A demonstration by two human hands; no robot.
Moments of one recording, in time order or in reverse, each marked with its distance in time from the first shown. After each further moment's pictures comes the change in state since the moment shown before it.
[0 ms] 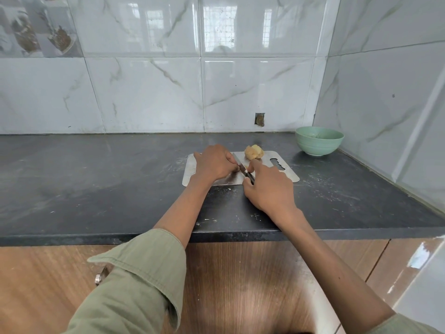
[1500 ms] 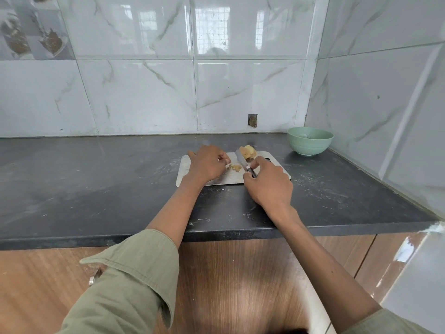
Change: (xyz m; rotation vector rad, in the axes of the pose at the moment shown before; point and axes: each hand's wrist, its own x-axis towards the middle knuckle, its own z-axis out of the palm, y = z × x) left_hand 0.009 -0.008 0.008 0.054 0.062 0.069; right_hand 0.002 0.006 -0.009 0.158 0.044 0.226
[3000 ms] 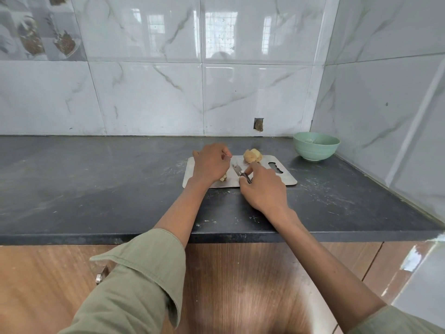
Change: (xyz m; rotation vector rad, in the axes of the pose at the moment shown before) left_hand 0.002 -0.008 -0.002 -0.082 0.126 0.006; right_hand -0.005 -0.017 0.005 0.008 -0.102 -0.121
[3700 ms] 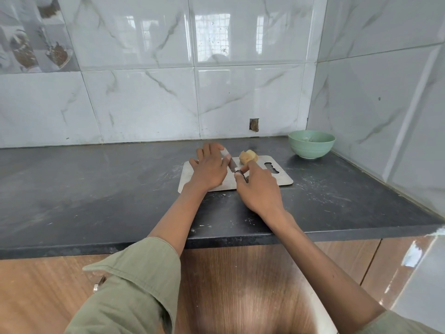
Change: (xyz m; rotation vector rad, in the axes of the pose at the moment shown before) left_hand -0.003 -0.004 0.016 0.101 -0.053 0.042; right_hand 0.001 0.005 0.003 0.163 0.048 -0.019
